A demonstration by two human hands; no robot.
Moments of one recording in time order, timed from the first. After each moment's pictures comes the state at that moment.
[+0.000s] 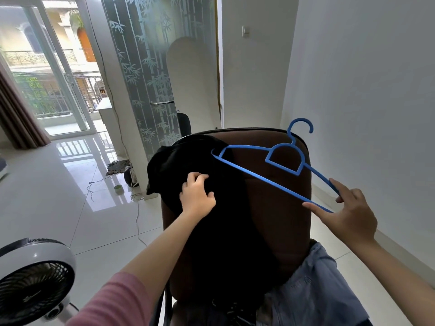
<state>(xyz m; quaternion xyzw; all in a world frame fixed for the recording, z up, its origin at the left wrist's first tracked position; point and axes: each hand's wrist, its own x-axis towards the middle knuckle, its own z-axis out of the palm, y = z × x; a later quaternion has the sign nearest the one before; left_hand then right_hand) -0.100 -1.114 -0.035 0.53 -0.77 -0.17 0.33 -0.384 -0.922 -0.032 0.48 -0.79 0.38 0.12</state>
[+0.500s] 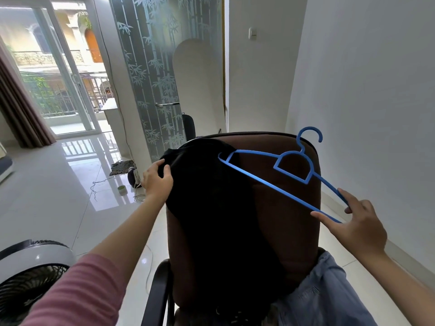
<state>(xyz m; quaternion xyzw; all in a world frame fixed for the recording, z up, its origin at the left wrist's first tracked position) -0.026 -1.189 -0.008 0.61 -0.56 -0.26 0.49 -0.379 -0.933 -0.037 0.48 -0.79 0.38 0.09</state>
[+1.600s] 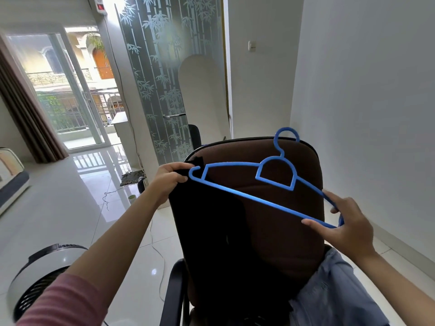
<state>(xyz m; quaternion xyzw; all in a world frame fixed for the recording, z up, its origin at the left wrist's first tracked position) 0.005 -1.126 0.069 0.41 -0.63 -0.52 0.40 -0.336 -0.903 -0.026 0.56 -0.69 0.45 0.09</state>
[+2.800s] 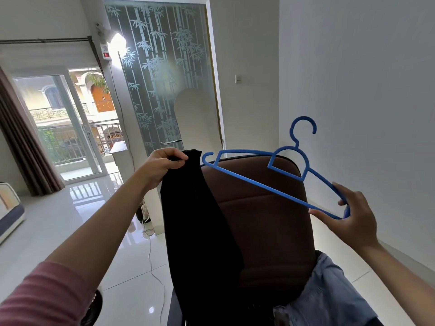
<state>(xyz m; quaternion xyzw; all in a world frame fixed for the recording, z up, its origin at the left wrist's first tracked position) 0.018 -1.066 0.172 0.28 -0.71 -0.52 0.38 -0.354 -0.857 0.004 0.53 -0.67 0.50 0.16</state>
